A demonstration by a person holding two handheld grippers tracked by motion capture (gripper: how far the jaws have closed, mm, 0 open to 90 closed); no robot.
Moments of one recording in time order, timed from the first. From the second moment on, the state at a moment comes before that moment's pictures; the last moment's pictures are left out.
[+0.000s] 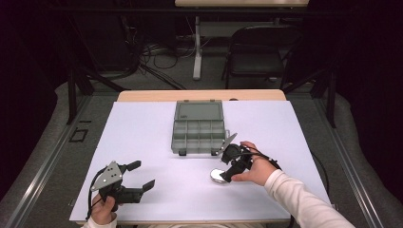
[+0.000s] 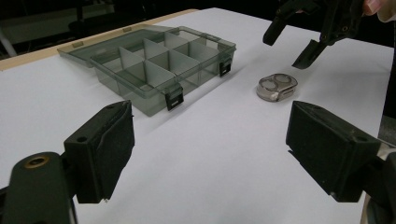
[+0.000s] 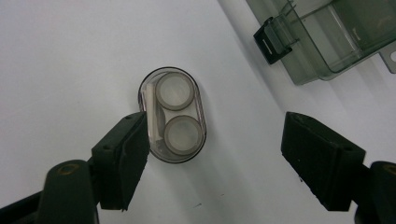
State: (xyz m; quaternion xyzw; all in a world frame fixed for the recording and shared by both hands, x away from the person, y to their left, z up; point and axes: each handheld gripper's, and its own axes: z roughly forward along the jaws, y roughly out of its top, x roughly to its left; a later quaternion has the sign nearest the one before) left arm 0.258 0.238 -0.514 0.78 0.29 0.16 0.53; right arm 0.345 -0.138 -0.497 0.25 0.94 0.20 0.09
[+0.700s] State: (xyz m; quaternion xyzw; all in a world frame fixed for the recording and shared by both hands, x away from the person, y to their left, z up) left arm 0.259 0.238 -0.514 0.78 0.29 0.17 0.54; right arm 0.351 -0.118 -0.512 0.21 0.96 0.16 0.05
